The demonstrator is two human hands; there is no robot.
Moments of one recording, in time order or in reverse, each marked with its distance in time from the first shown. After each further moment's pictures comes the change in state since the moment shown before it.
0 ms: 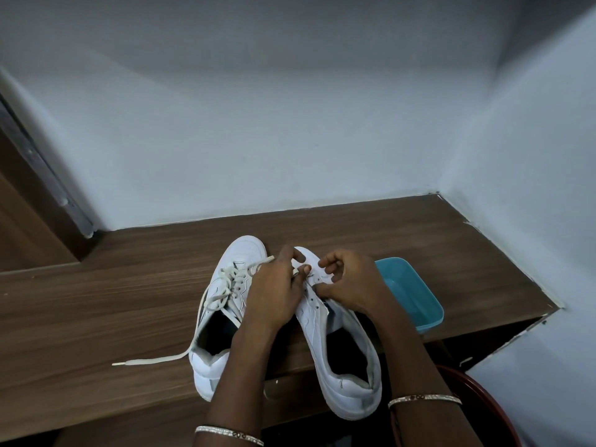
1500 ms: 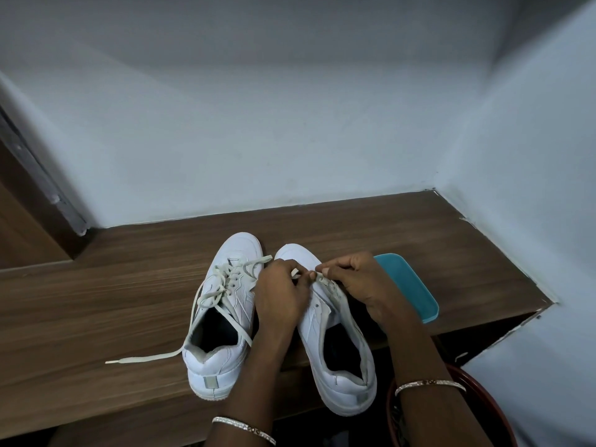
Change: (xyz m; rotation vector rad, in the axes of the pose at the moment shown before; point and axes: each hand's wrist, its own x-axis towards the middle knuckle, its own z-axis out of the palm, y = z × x) left_hand -0.005 0.009 0.030 -0.059 0.148 -0.222; right_hand 0.003 0.023 -0.005 0.478 -0.077 0.141
